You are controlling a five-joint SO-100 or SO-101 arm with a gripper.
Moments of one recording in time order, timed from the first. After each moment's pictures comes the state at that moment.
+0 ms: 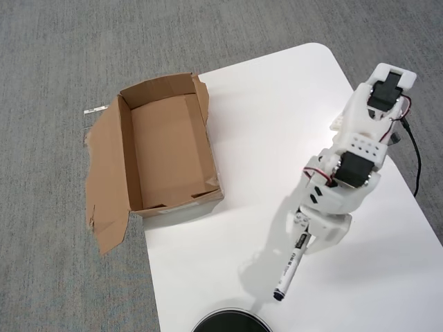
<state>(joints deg) -45.0 81.8 69.9 65.2 92.0</state>
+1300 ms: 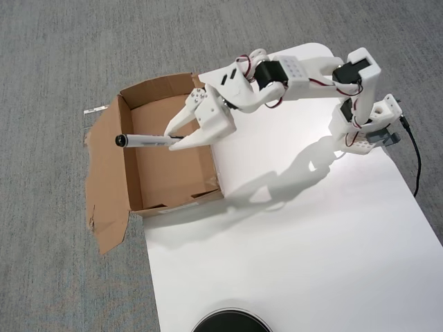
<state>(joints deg) -3.8 75.9 50.6 46.9 79.8</state>
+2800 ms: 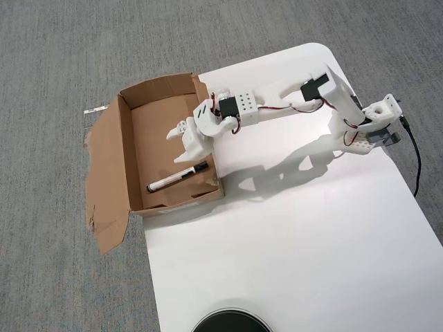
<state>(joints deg) 1.9 54.1 50.4 42.7 79.8</state>
